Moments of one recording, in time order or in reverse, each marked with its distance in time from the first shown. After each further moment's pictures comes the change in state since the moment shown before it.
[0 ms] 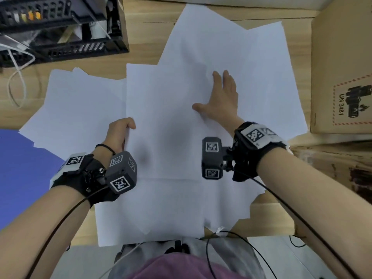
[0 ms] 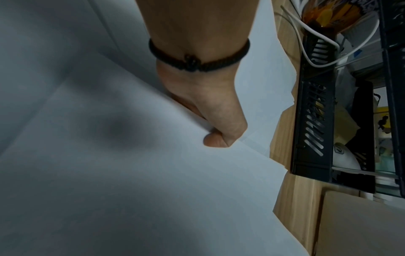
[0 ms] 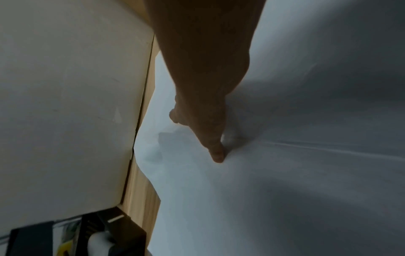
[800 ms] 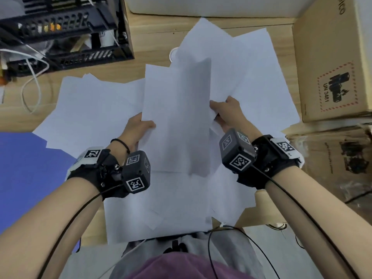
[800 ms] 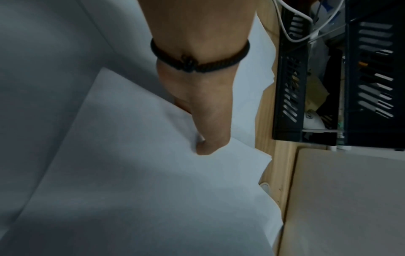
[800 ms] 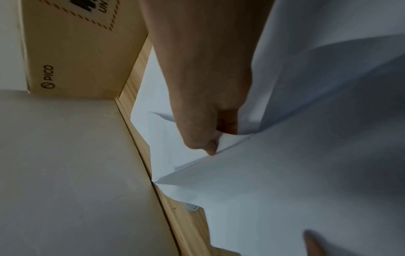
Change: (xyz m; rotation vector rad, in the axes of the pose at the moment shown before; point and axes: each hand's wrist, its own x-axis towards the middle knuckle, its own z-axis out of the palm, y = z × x) left_hand -0.021 0.000 0.012 0.238 -0.212 0.286; right_hand -0.063 -0.009 -0.011 1.117 0.018 0.417
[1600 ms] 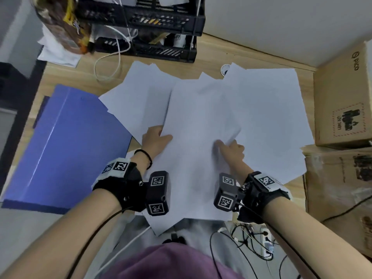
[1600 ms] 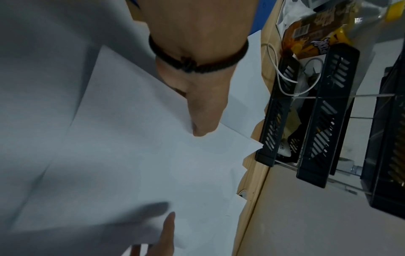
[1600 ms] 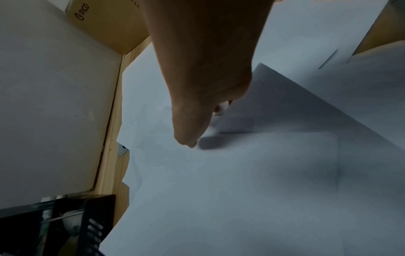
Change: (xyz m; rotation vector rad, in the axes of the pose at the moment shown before) left_hand -0.062 -0.092 -0.081 0.202 0.102 0.210; right_hand -0.089 0.112 0.066 -0.767 0.140 -0.026
